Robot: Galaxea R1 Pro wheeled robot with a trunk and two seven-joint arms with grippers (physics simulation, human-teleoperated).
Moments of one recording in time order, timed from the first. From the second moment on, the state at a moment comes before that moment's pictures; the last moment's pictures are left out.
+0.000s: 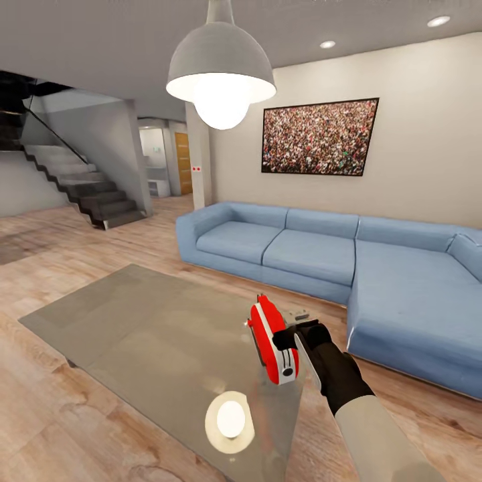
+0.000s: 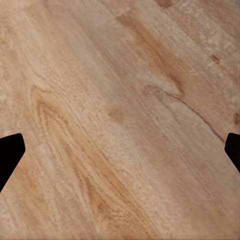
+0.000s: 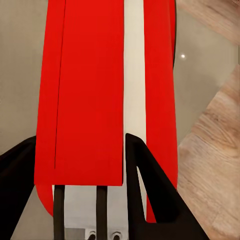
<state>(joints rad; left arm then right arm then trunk) 0.05 0.14 0.19 -0.68 0.35 -0.14 0.08 -0.69 0.10 0.17 -0.98 0.09 0.87 0.06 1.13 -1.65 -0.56</state>
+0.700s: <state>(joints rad) 0.05 0.14 0.19 -0.68 0.34 -0.14 0.08 -0.69 0.10 0.17 -0.98 0.09 0.87 0.06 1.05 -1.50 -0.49</state>
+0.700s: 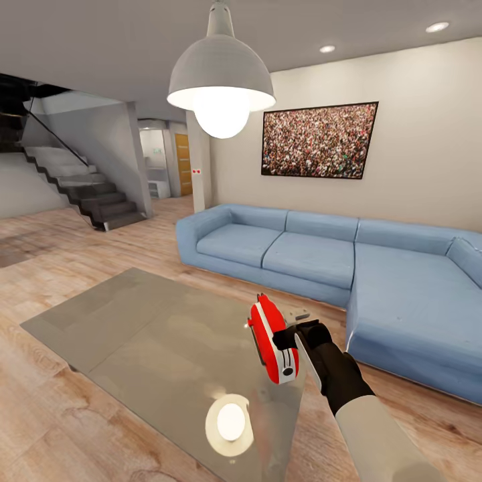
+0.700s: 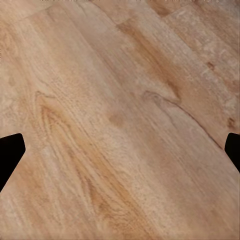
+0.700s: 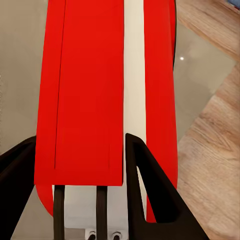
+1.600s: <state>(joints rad) 0.05 0.14 0.19 -0.68 0.34 -0.14 0.08 -0.69 0.10 0.17 -0.98 0.11 0.85 0.06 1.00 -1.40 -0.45</state>
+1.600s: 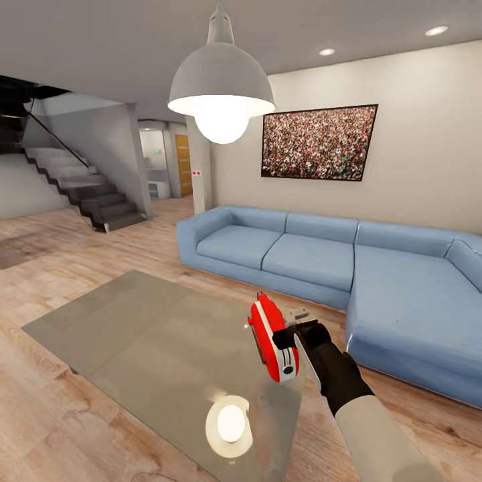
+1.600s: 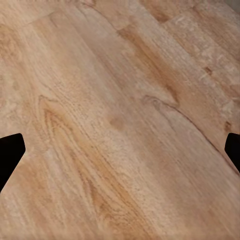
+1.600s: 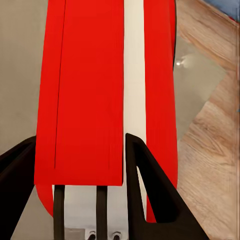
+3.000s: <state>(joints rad) 0.05 0.14 0.20 -0.67 0.34 -0.24 0.09 -0.68 0.10 1.03 -0.52 0.88 0.55 -1.36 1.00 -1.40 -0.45</state>
